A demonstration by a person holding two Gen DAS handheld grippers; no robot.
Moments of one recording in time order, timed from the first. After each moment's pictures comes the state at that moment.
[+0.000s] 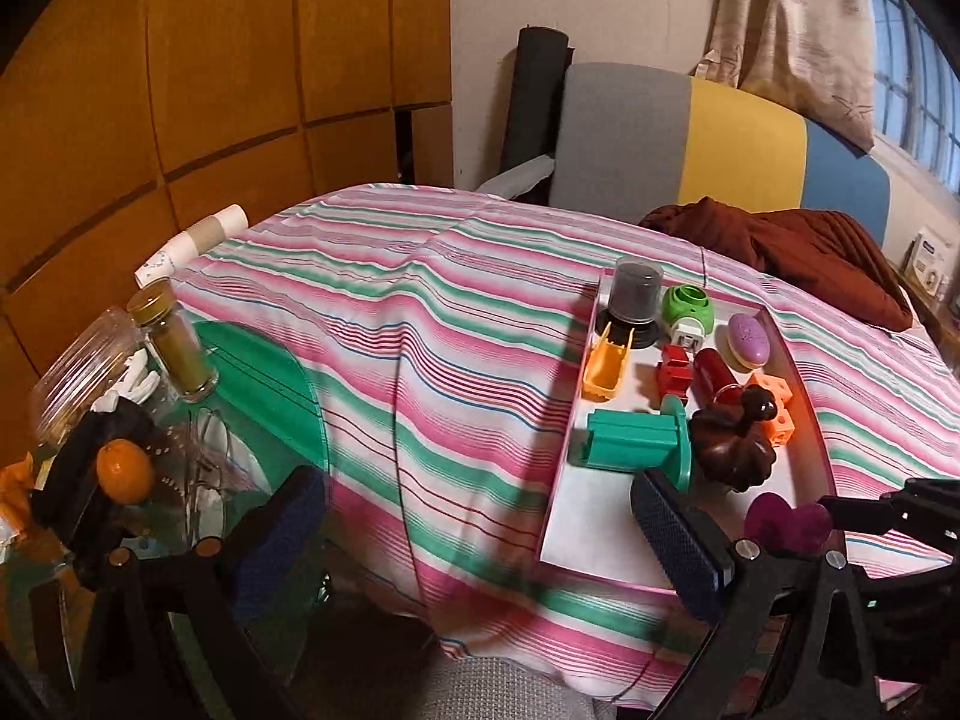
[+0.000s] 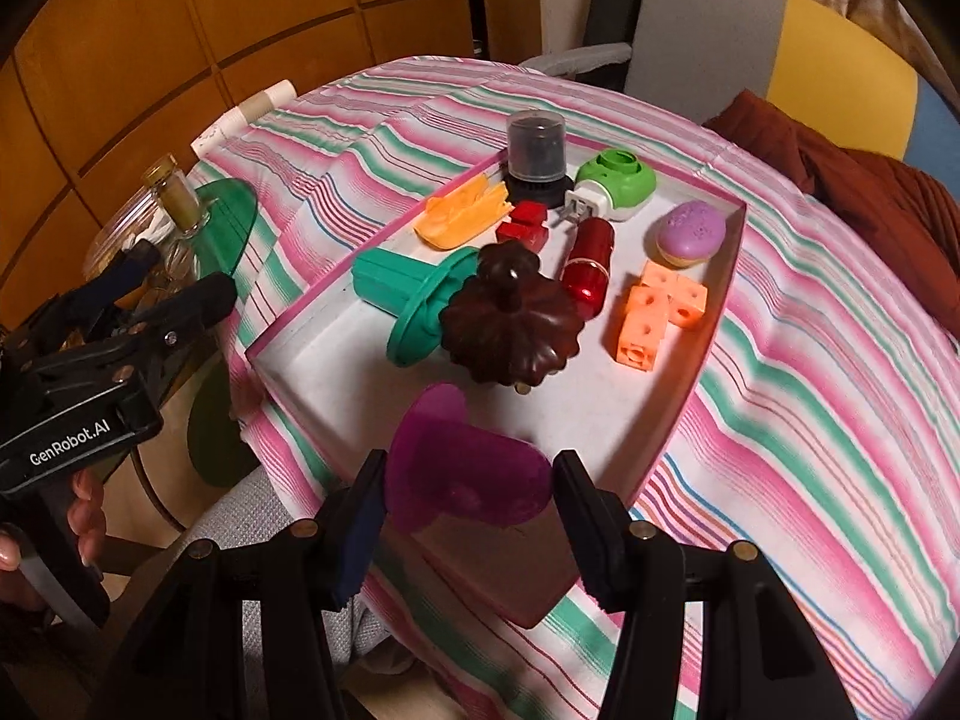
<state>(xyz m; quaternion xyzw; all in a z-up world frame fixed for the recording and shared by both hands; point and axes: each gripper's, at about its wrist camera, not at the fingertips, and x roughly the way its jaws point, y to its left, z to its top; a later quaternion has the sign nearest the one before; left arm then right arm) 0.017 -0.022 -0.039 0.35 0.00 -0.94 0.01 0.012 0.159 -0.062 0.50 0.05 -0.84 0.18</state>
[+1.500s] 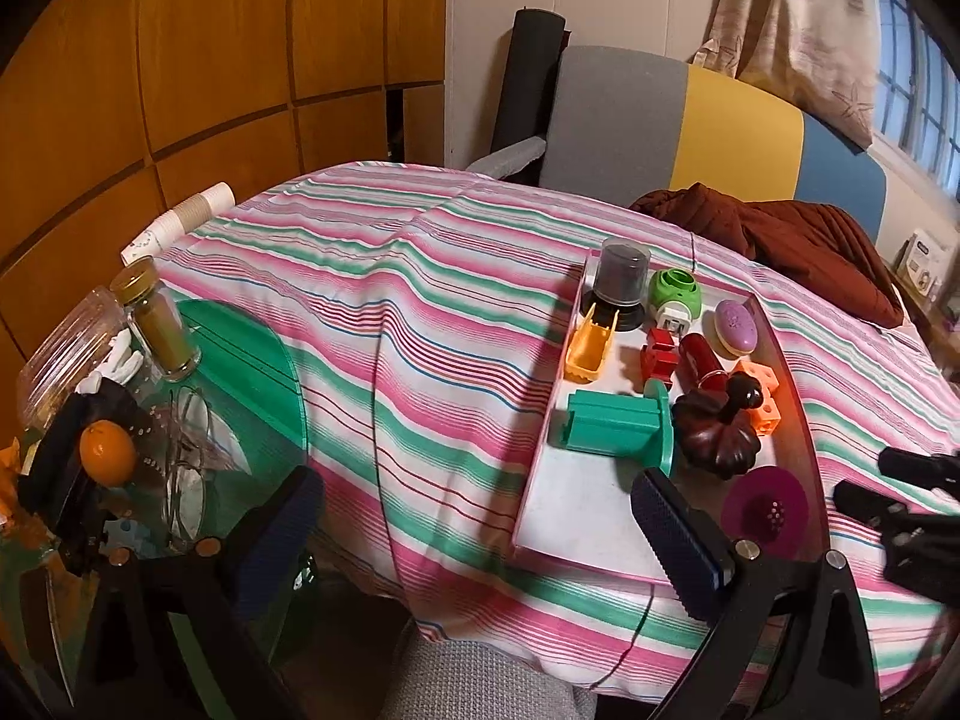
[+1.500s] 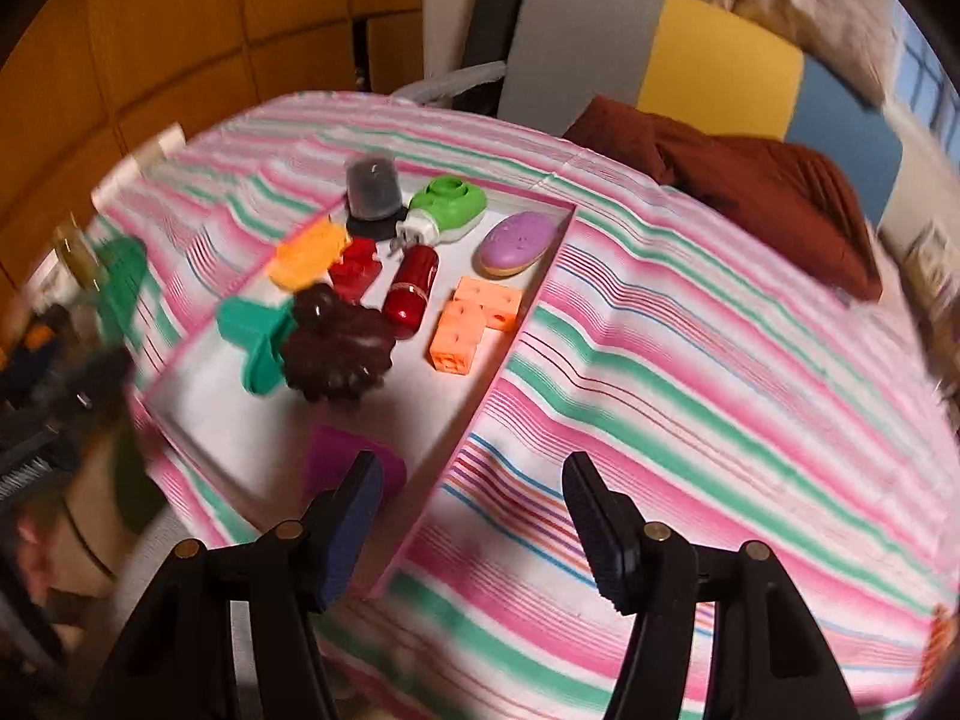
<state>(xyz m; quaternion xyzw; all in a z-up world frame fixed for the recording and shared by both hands) 0.015 -0.017 -0.041 0.38 0.02 -0.93 -0.01 0.015 0.194 -0.045 0.48 0.07 -0.87 0.05</state>
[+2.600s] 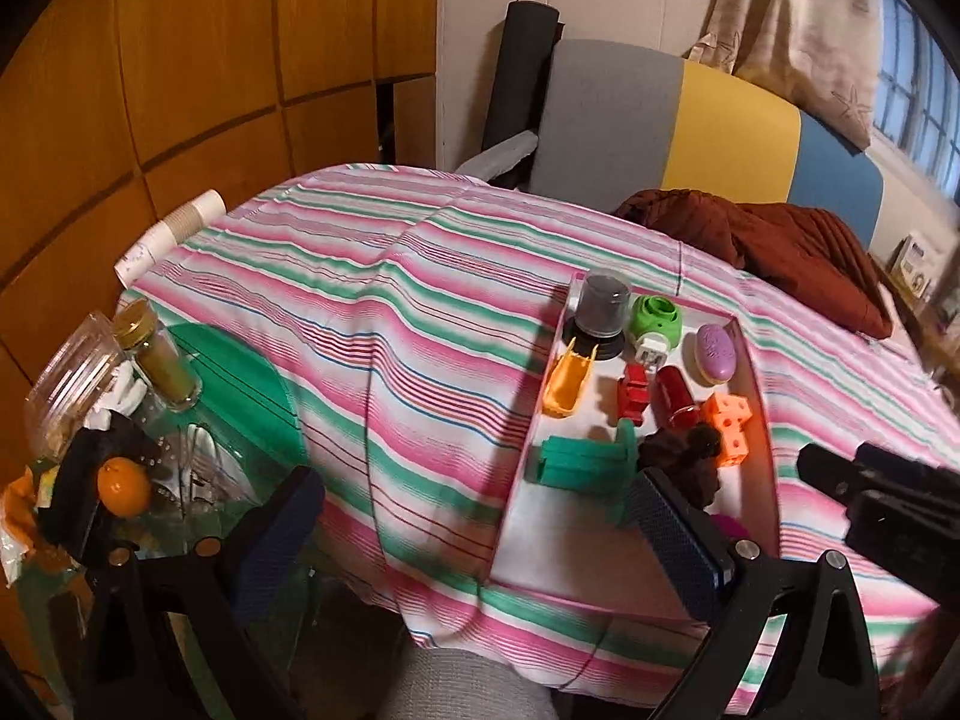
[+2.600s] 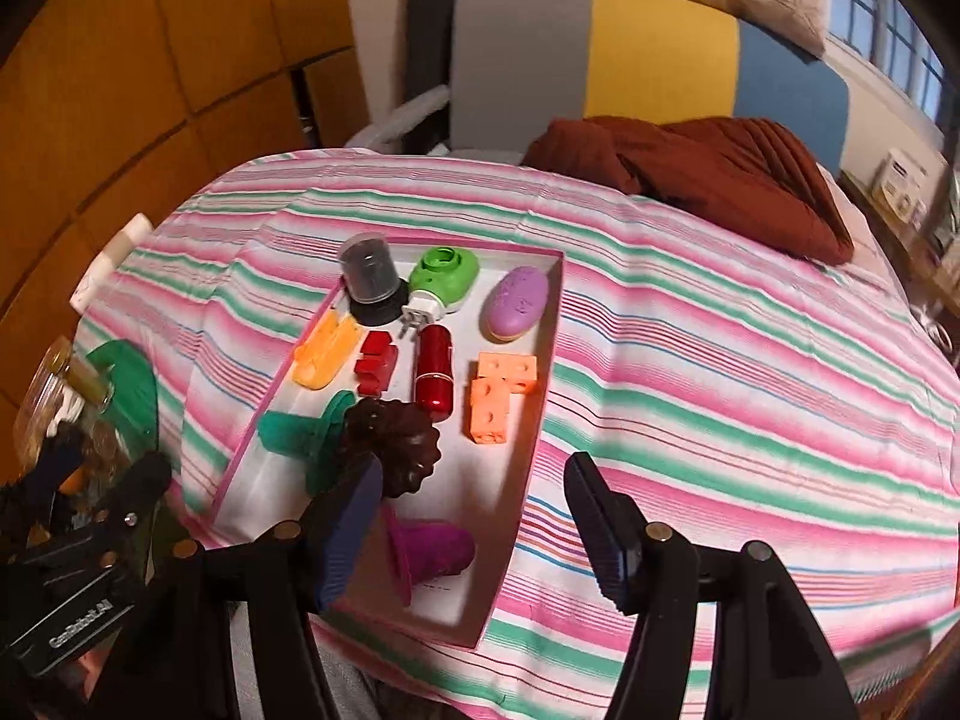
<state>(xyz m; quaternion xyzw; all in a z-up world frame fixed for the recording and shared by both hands) -0.001 -0.014 0.003 0.40 0.03 -0.91 -0.02 -0.002 0.177 -0.001 0.47 -0.04 -0.88 -0.01</state>
